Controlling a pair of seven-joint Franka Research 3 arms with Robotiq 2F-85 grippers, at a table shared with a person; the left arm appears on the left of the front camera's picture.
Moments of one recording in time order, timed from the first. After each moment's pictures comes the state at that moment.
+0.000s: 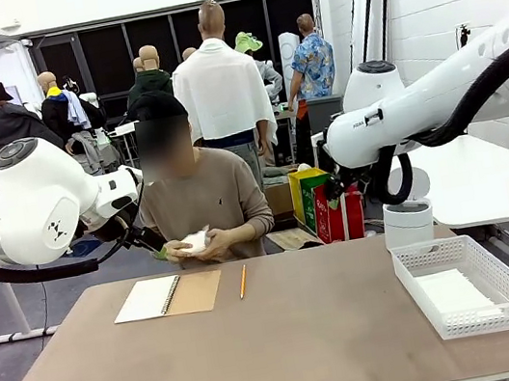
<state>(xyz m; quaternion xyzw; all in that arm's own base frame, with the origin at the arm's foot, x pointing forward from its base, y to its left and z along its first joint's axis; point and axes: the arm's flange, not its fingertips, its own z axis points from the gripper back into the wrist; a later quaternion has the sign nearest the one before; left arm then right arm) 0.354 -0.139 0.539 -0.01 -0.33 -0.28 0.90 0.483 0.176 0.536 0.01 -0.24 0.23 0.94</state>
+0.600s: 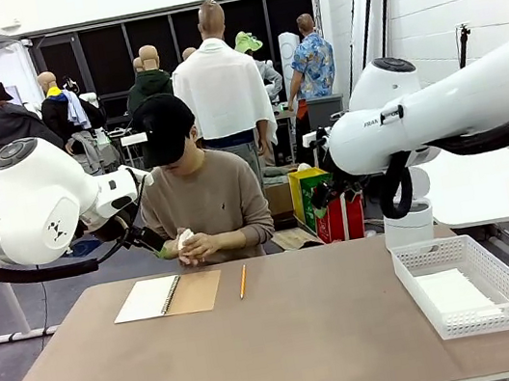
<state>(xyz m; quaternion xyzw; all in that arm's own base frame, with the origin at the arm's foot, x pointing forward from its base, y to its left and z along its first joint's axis) 0.354 -0.139 0.539 -0.01 -0.33 -0.28 0.90 0.402 0.203 0.539 0.08 -0.27 0.28 0.92</state>
